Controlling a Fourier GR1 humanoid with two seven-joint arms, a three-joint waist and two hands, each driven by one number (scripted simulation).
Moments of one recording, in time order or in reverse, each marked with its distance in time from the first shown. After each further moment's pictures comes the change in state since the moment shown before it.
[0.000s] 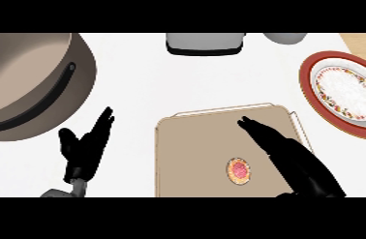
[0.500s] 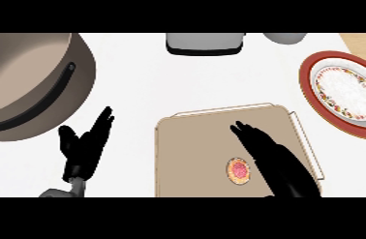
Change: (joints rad) left arm 0.002 -0.023 0.038 -0.013 -0.041 -0.031 0.047; right arm 0.032 0.086 0.073 0.046 0.219 -0.014 0.023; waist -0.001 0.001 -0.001
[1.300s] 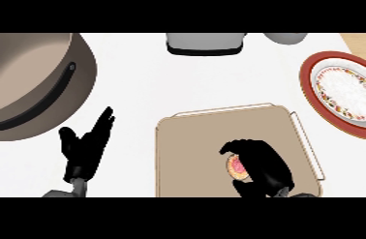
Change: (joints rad) left arm 0.015 -0.051 0.049 -0.003 -0.056 -0.044 0.004; right arm -0.044 0.078 0.024 0.235 0.145 0.039 -0.134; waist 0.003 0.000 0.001
